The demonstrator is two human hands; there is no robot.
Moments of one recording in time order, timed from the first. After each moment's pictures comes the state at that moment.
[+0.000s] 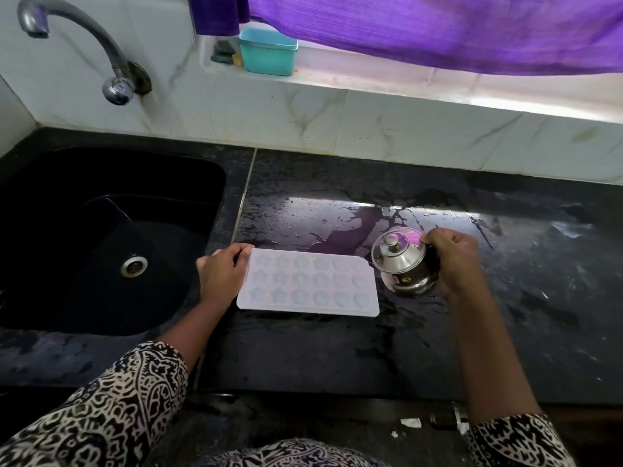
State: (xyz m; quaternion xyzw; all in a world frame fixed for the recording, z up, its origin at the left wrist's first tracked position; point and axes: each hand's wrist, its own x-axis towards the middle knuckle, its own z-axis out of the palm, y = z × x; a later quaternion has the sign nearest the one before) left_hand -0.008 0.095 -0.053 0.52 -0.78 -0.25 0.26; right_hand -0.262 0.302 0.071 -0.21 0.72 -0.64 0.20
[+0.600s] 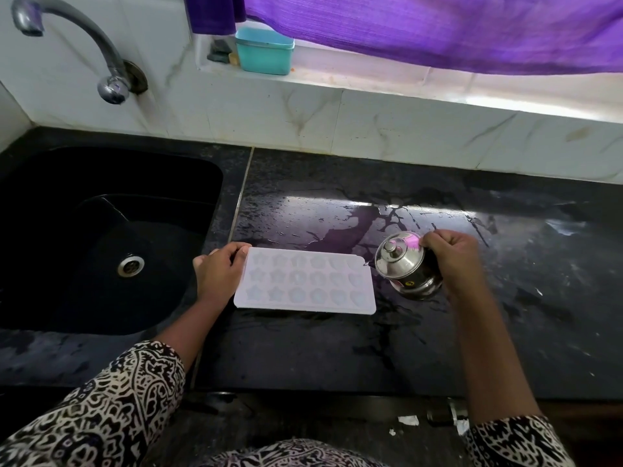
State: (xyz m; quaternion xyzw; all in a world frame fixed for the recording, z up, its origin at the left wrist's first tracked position) left_hand -0.005 0.092 -0.057 0.50 -0.78 -0.26 0.27; right_hand -0.266 0.311 0.068 -0.24 0.75 -0.60 0.16
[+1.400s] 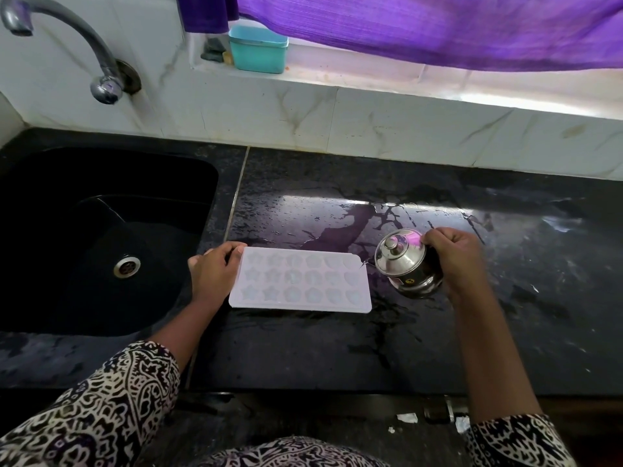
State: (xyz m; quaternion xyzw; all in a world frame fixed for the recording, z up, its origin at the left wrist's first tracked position) left_hand -0.005 0.090 -0.060 0.50 -0.78 -0.27 0.28; right_hand -0.268 0.318 0.075 -0.23 0.74 -0.61 0.17
